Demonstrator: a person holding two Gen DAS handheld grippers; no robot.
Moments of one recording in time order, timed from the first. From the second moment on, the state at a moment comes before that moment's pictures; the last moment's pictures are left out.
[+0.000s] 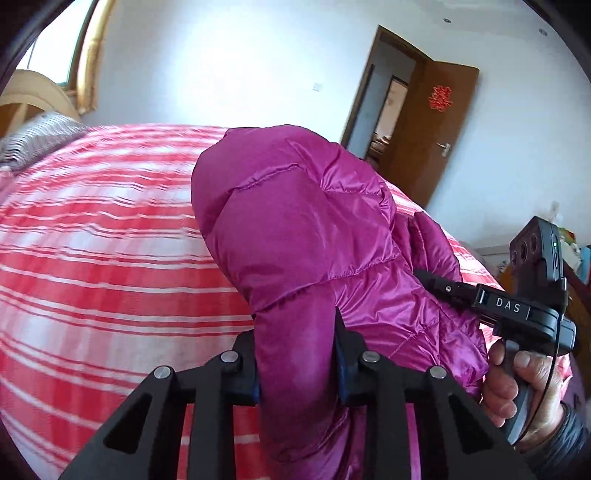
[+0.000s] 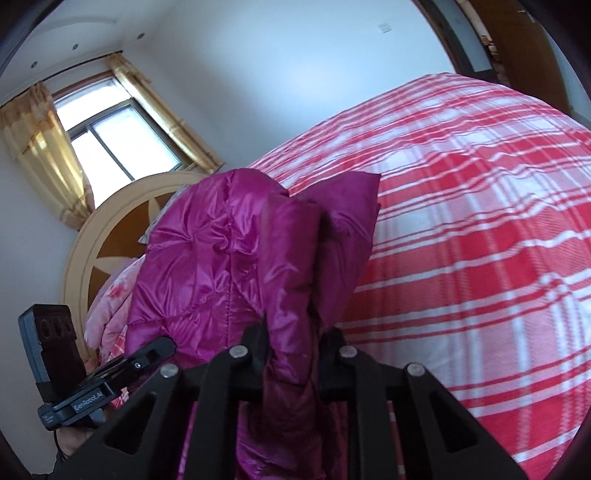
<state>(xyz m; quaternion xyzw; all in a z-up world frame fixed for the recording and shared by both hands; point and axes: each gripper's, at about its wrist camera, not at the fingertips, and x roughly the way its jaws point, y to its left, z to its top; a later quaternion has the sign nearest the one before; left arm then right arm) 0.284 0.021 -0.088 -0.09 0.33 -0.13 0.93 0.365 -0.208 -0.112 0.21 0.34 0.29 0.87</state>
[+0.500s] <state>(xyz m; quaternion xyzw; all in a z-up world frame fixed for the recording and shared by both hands) 0.242 0.132 -0.093 -0.10 0.31 -0.02 0.95 0.371 -0.068 -0.112 0.16 0.37 0.40 0.82</state>
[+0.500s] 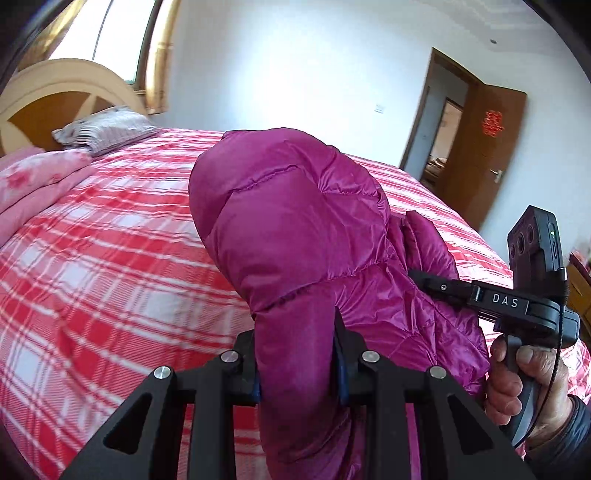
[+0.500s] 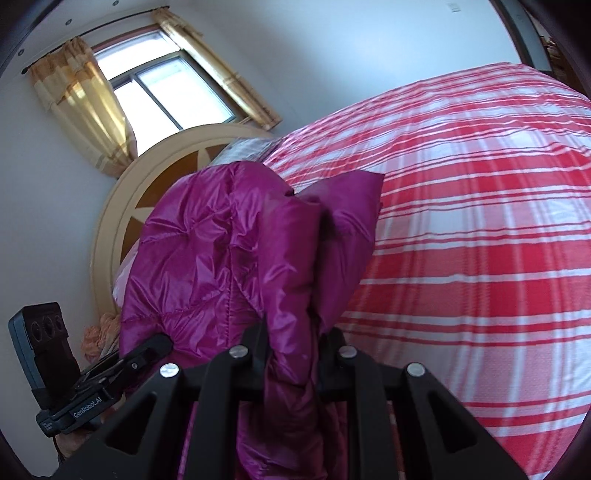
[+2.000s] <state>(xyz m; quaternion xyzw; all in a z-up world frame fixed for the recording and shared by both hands) 0.136 0.188 -0.028 -0.11 0.21 0.08 0.97 0.285 -0.007 -0.058 0.04 0.30 0.36 0.88</state>
